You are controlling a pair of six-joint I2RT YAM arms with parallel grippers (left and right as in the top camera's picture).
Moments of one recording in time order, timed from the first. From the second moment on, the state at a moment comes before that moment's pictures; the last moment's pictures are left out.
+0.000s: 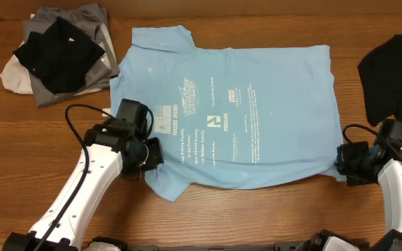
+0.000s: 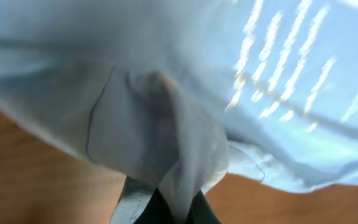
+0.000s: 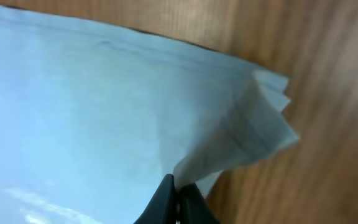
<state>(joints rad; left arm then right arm) -0.24 1.39 0.93 -0.92 0.20 -0.49 -0.46 1.31 0.78 -0.82 -0.22 0.99</state>
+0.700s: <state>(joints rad) -0.19 1.39 0.93 -0.70 0.05 -0.53 -0.37 1.34 0.78 -0.55 -0.26 1.01</state>
